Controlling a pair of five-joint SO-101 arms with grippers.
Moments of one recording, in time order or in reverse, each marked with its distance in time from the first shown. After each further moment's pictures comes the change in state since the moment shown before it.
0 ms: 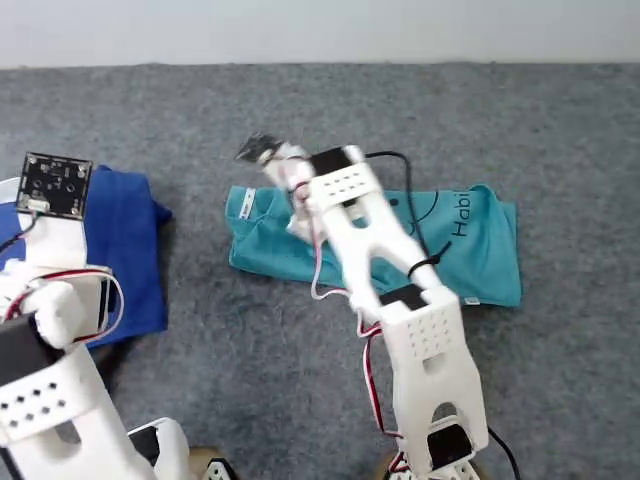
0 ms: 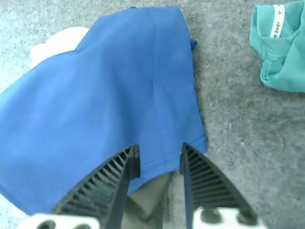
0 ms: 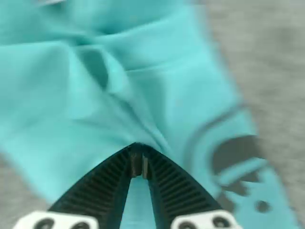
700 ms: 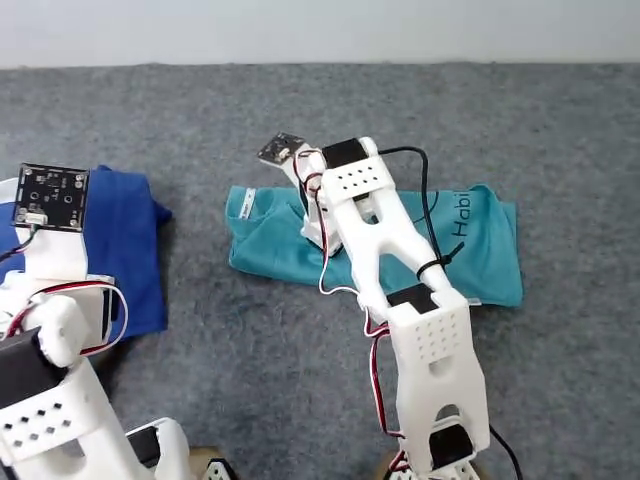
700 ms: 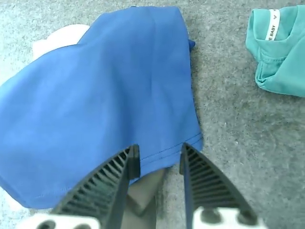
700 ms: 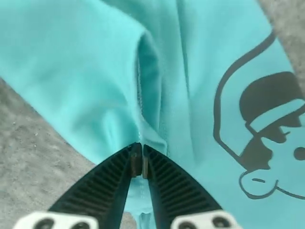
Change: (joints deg) left arm 0.4 -2.6 0.0 1.7 2.3; right arm -0.4 -2.7 0.0 14.9 -4.7
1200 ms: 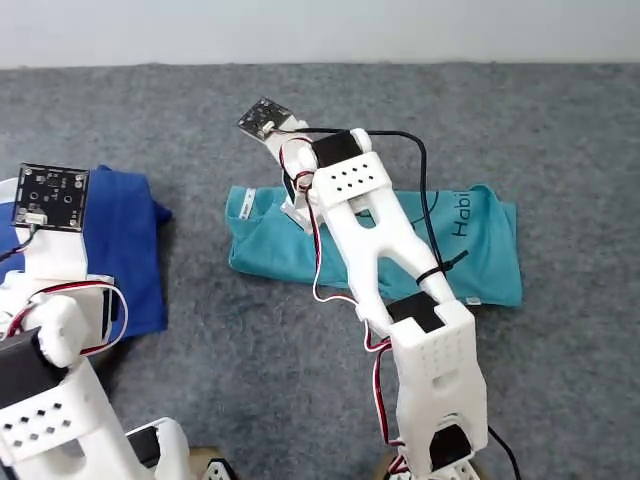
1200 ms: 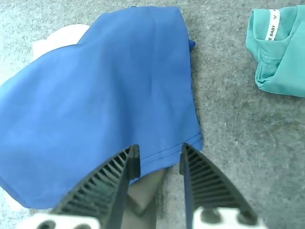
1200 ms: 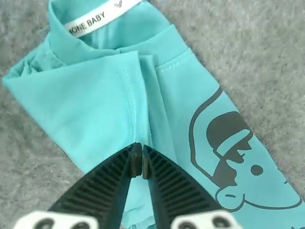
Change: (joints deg) left arm 0.0 0.0 0.0 0.0 0.0; right arm -2.9 -7.5 0.0 -6.9 -3.6
